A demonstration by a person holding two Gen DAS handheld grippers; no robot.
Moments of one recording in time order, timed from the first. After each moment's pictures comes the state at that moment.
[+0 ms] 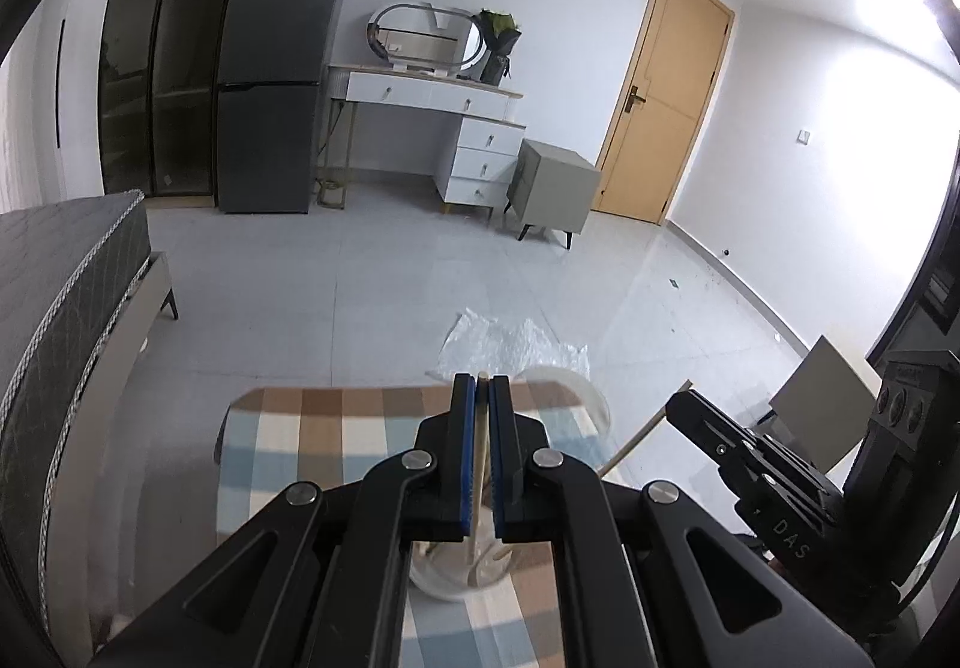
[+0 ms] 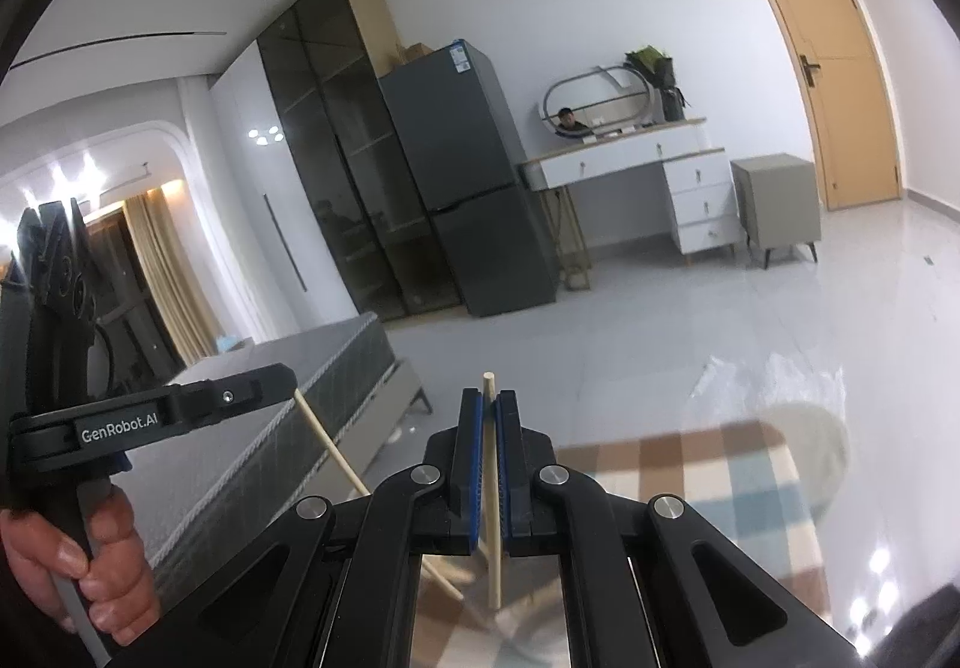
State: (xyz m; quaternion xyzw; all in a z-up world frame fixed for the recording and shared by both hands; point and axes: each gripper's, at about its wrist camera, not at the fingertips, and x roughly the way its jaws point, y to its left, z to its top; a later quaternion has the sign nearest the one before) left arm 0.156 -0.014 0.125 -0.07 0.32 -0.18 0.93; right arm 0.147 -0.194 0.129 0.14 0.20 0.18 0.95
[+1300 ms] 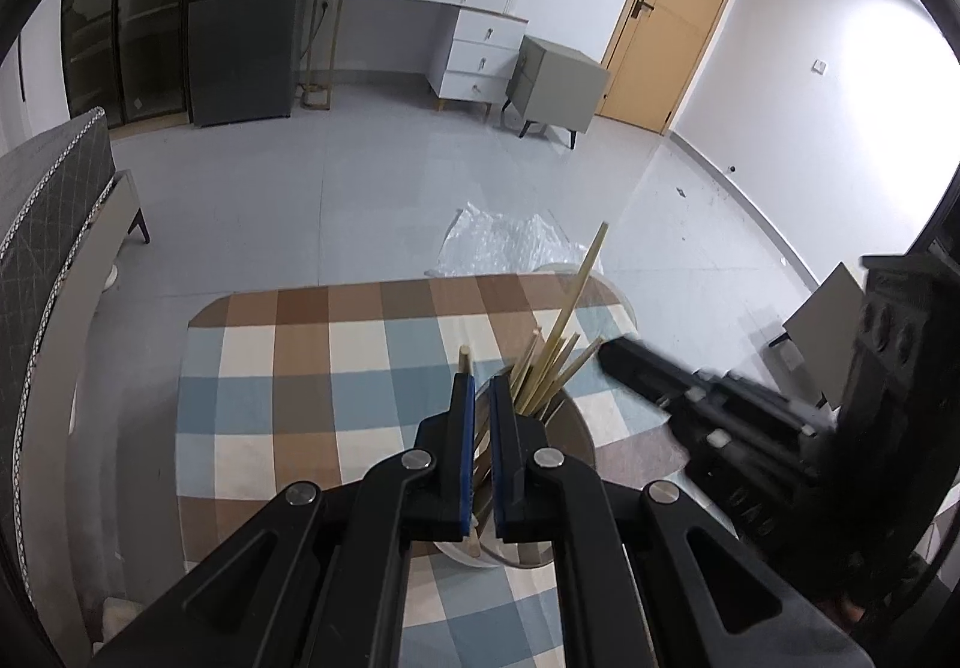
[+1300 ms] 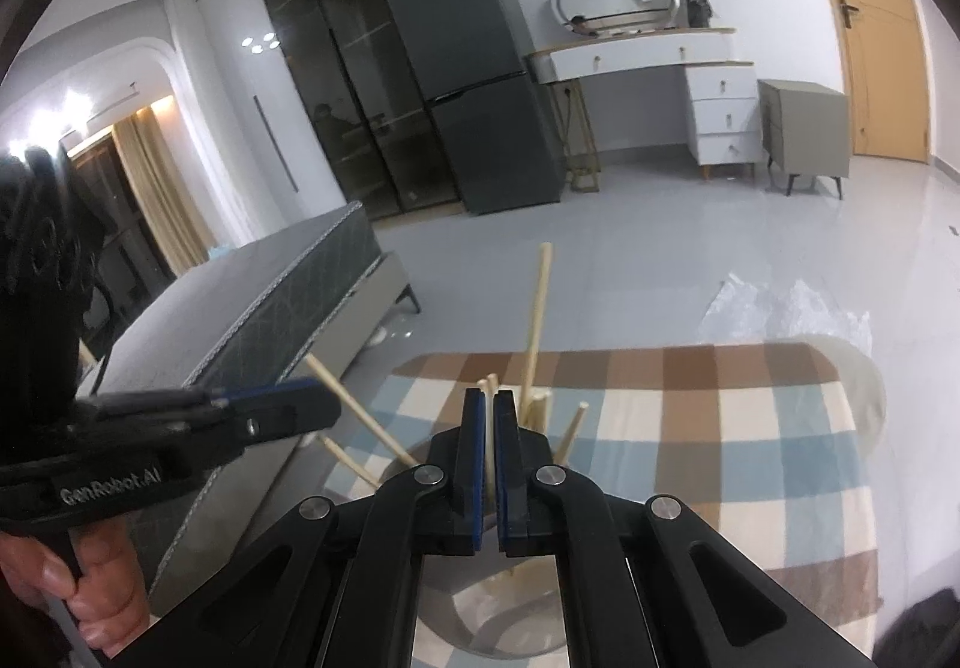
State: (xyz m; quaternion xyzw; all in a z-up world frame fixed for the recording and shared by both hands) left arm 0.193 -0.024 0.031 -0.05 0.43 -0.20 0.88; right arm 0.208 -0.166 0.031 0.11 0.30 0.19 0.93
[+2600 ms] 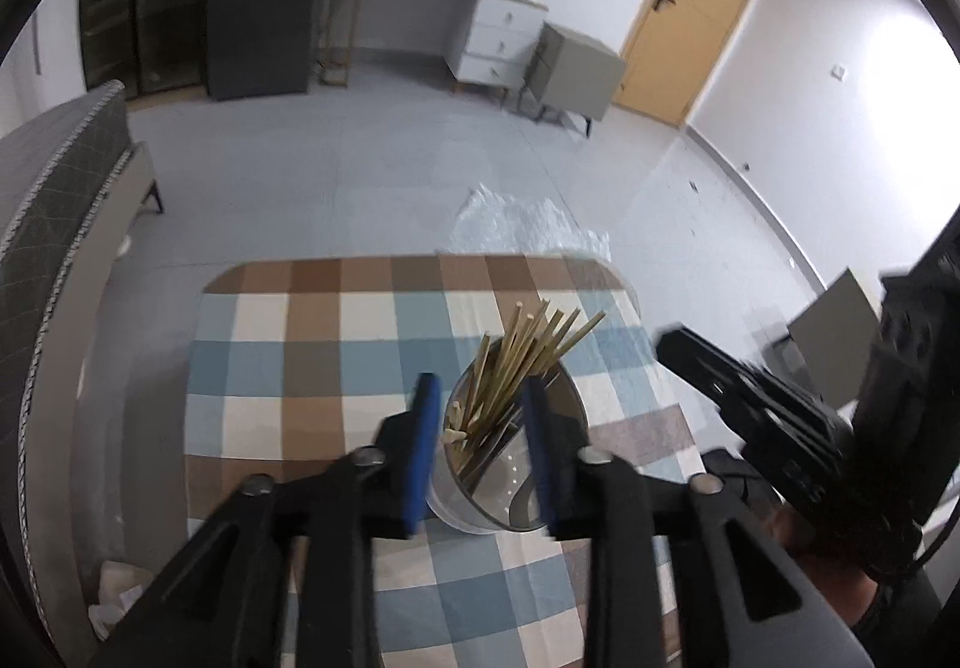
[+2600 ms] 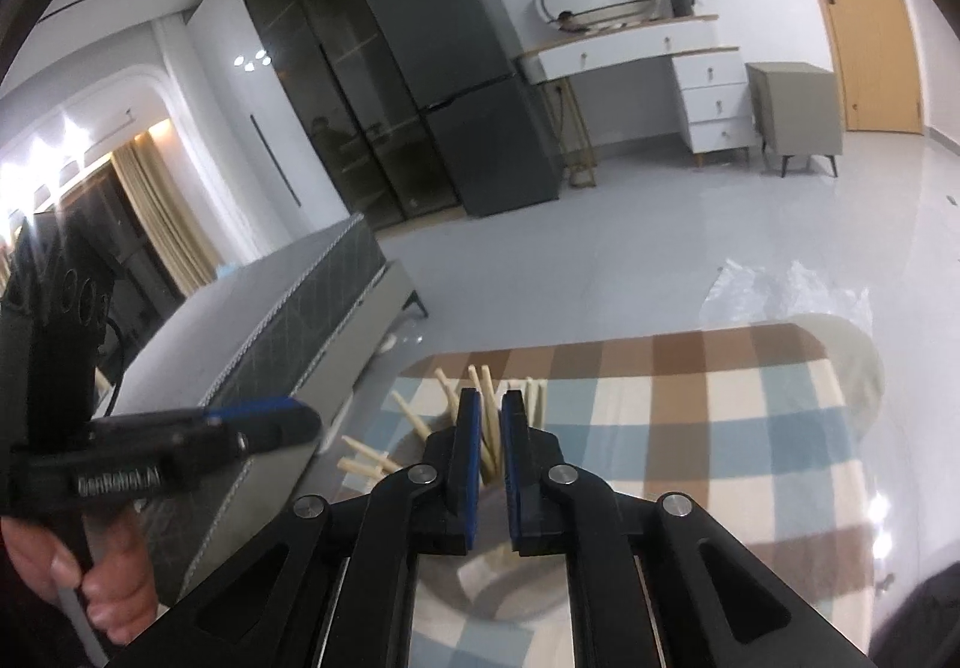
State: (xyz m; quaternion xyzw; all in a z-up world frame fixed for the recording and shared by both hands) left arm 0.175 -0.014 0.043 -0.06 0.45 -0.18 0.87; right arm 0.175 -0.195 0.043 0.13 0.31 0.20 0.92
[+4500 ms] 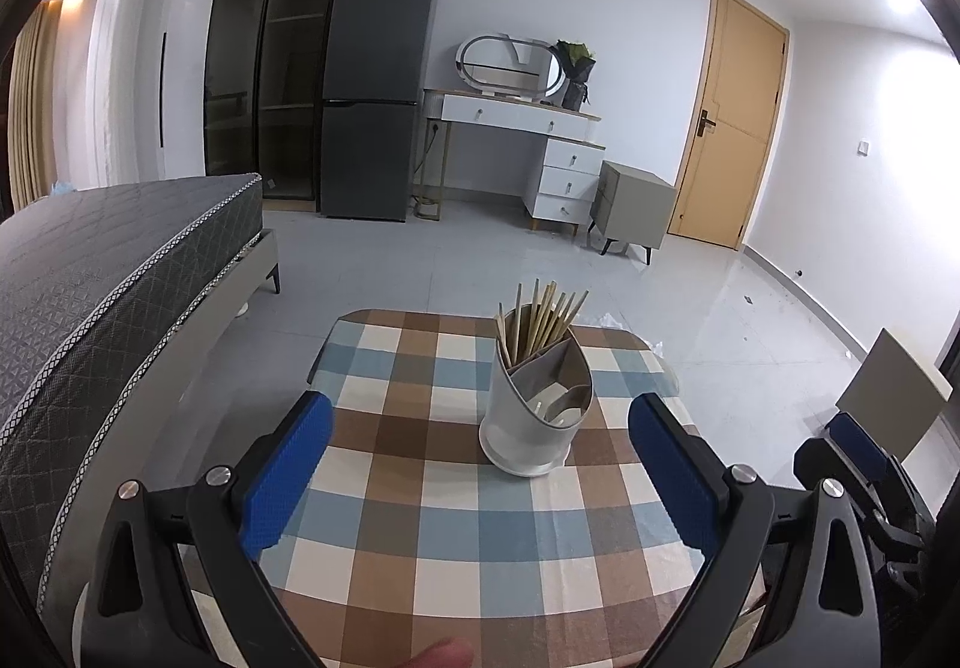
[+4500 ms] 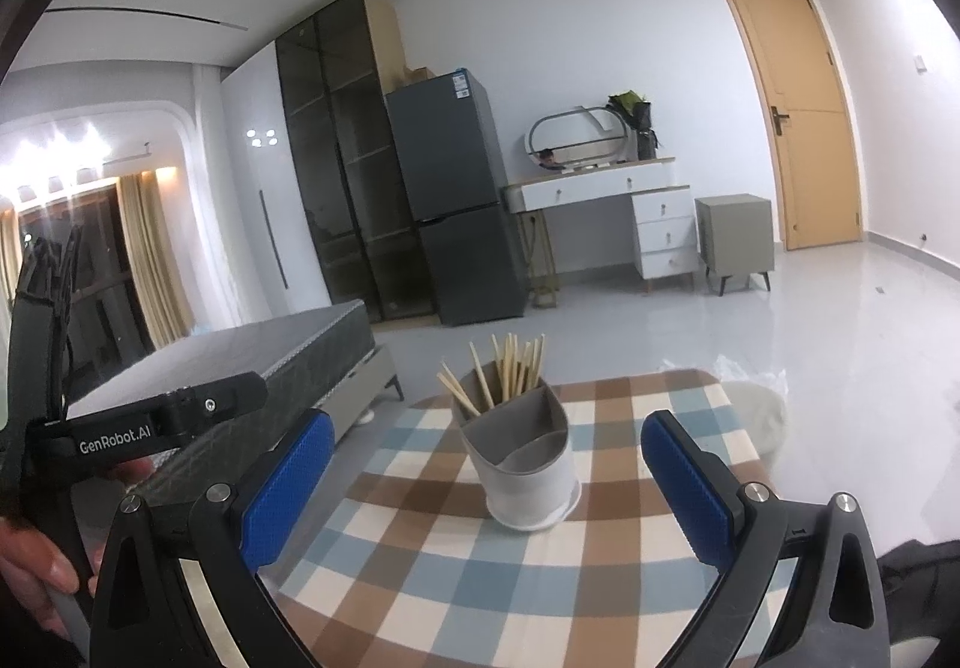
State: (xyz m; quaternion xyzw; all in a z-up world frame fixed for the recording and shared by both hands) left arm -0.013 0.008 0.054 -0.06 0.28 -0.06 0.96; right arm -0.046 -0.197 0.060 0.10 0.16 0.14 0.97
